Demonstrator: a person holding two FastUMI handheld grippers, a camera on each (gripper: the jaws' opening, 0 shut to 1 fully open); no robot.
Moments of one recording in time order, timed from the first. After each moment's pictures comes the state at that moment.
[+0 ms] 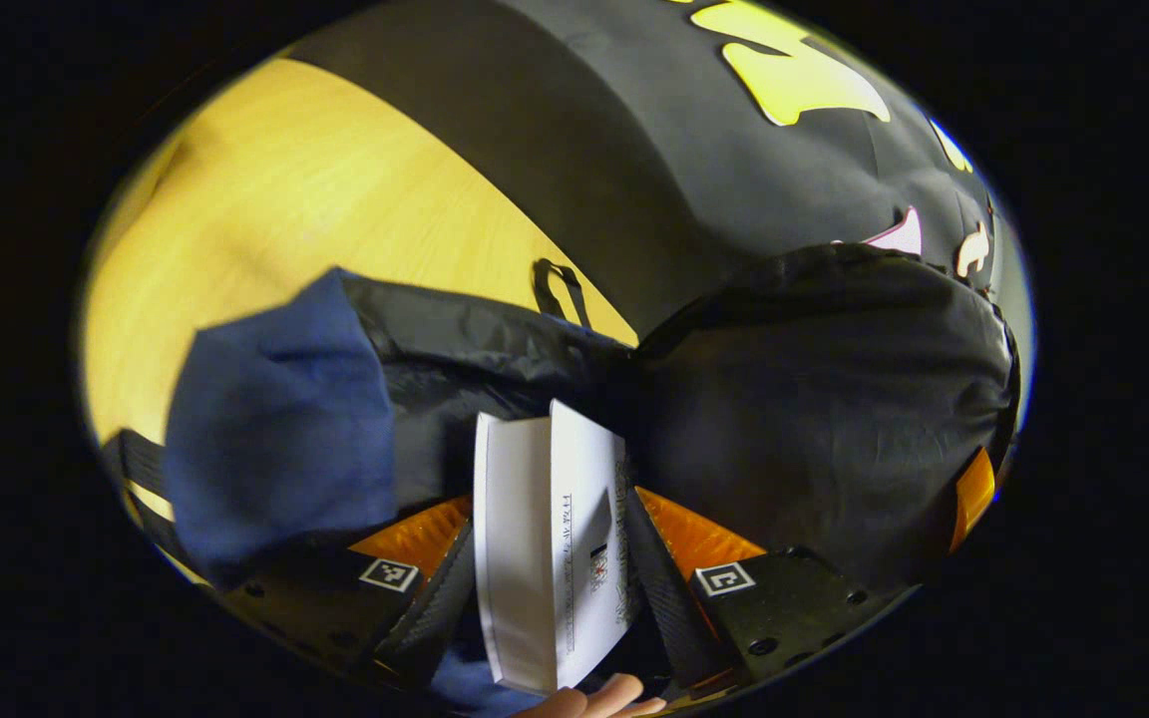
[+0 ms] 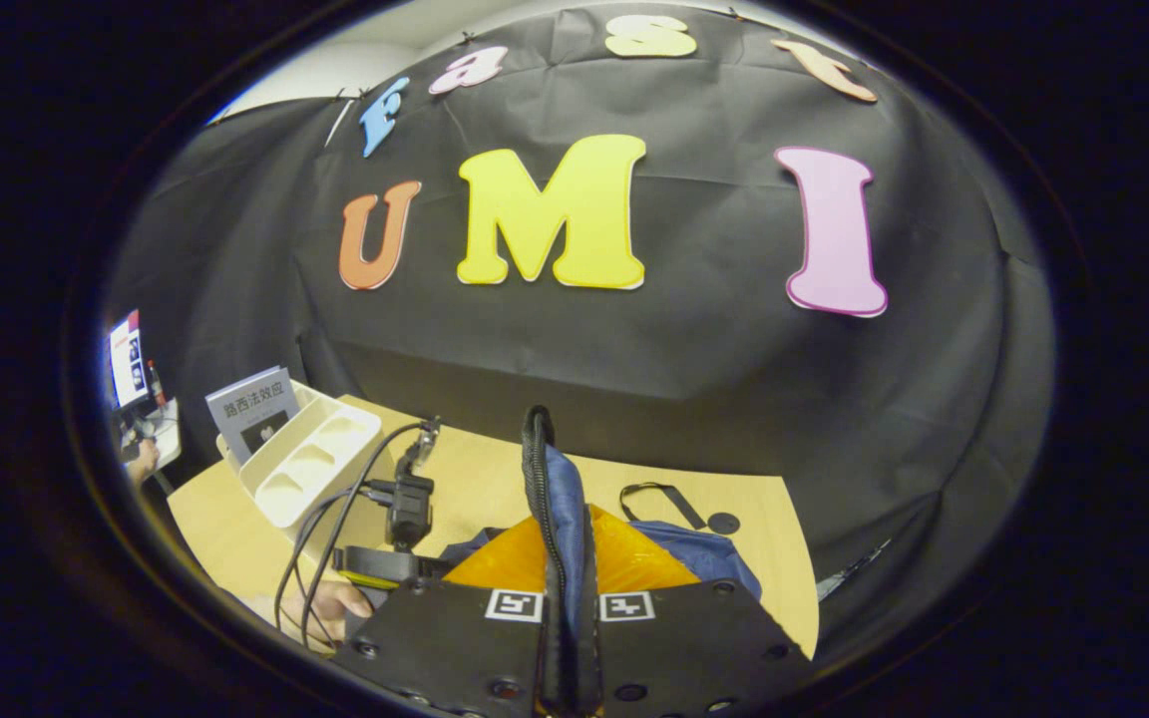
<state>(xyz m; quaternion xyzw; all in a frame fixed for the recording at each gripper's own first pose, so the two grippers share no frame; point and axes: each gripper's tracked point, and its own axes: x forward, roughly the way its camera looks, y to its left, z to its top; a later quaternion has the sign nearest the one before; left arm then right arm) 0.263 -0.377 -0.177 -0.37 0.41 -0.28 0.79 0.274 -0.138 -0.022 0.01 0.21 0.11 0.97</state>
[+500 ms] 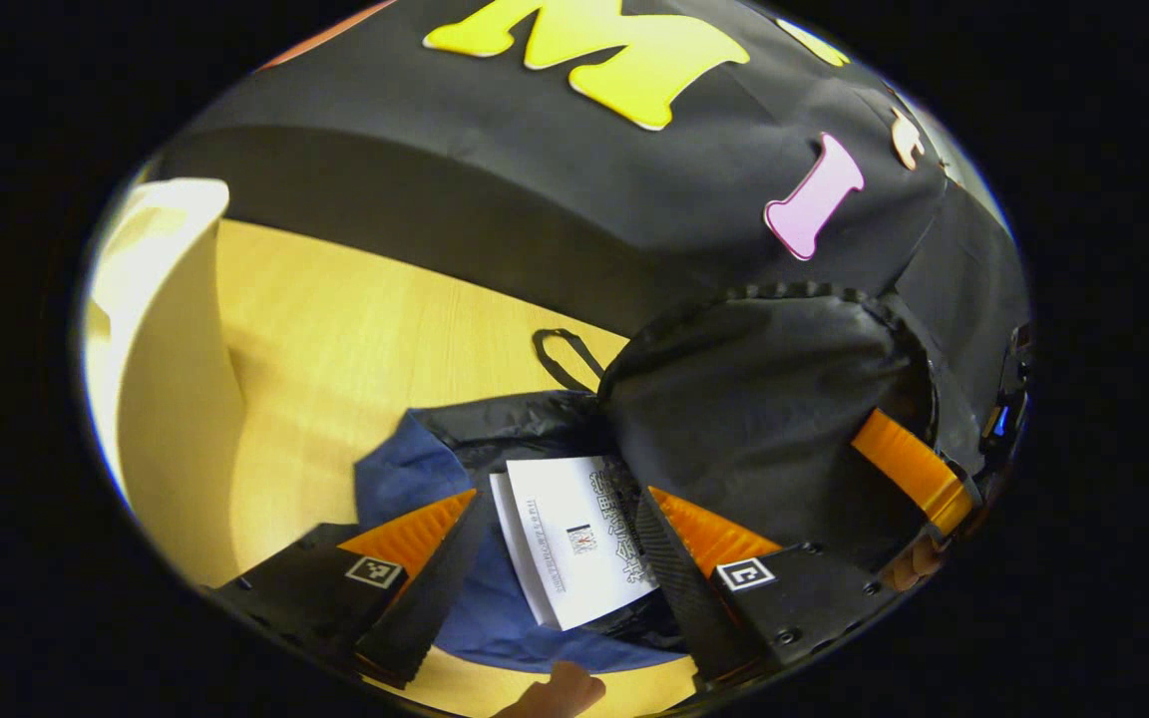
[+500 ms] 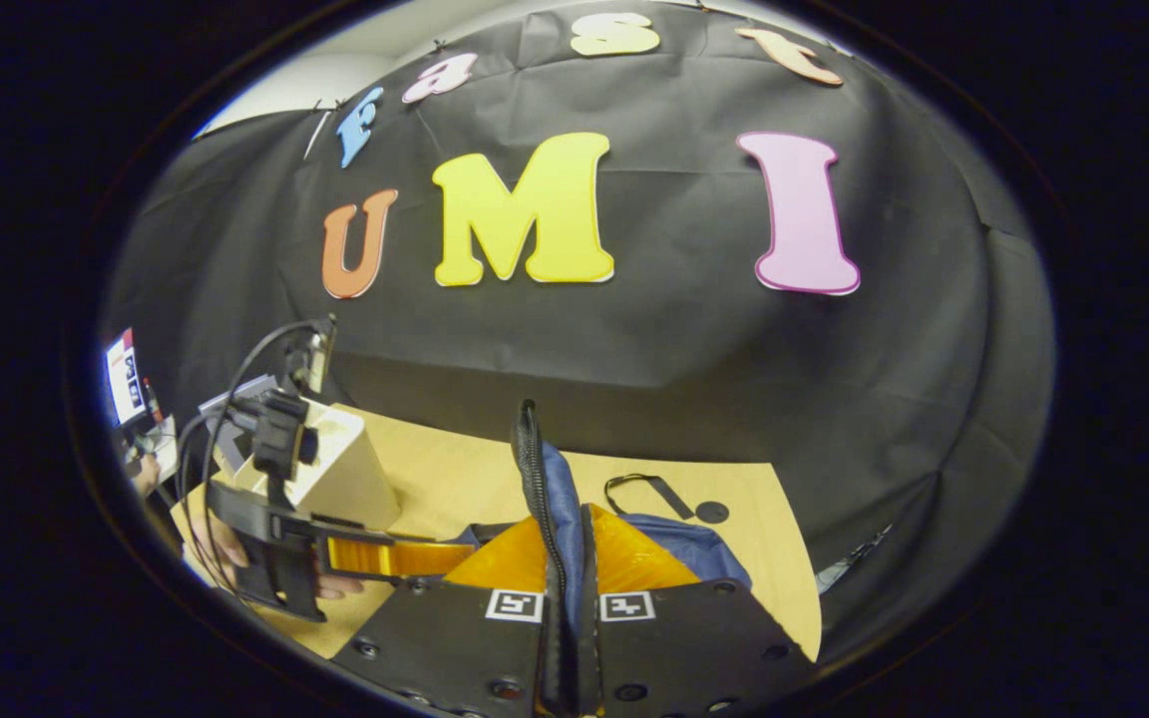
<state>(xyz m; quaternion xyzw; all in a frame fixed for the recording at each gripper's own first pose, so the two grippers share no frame) 0.241 -0.305 -0.101 -0.19 0.34 -0.27 0.88 0.269 -0.151 -0.037 0.03 0.20 0.10 0.97</state>
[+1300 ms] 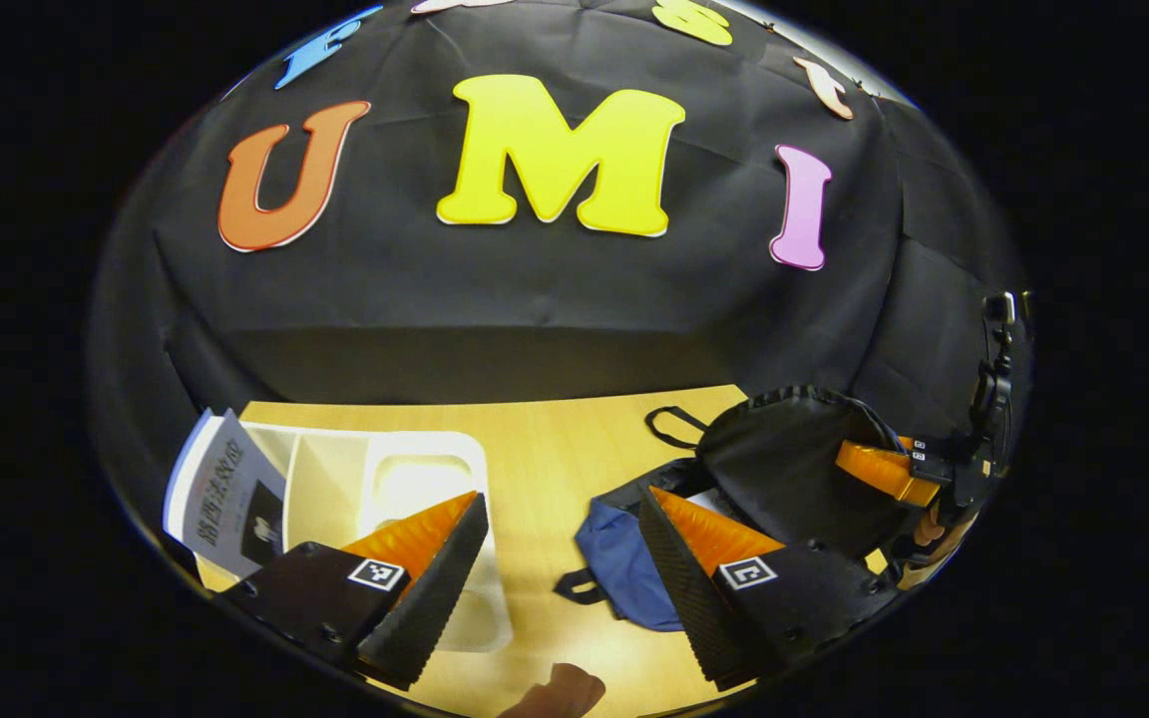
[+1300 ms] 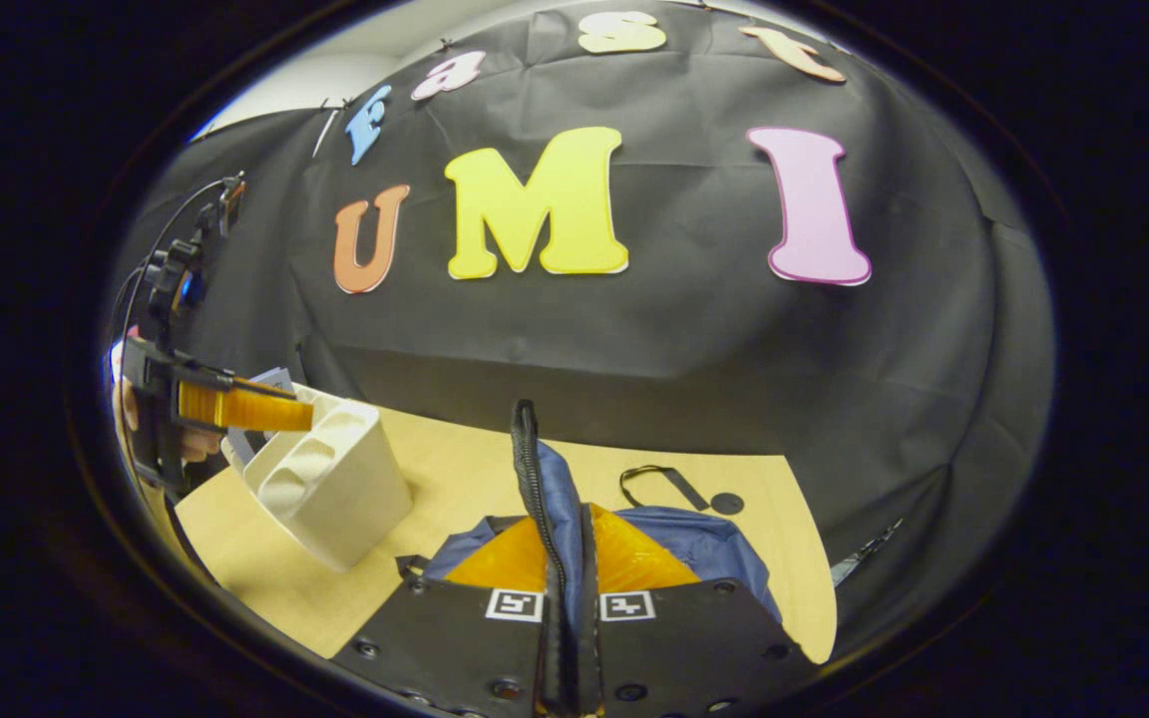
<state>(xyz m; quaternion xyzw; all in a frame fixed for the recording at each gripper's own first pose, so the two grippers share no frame) 0.239 -0.140 0.011 -0.02 0.25 -0.18 0.95 0.260 -0.130 -0.049 0.03 0.21 0.12 0.97</state>
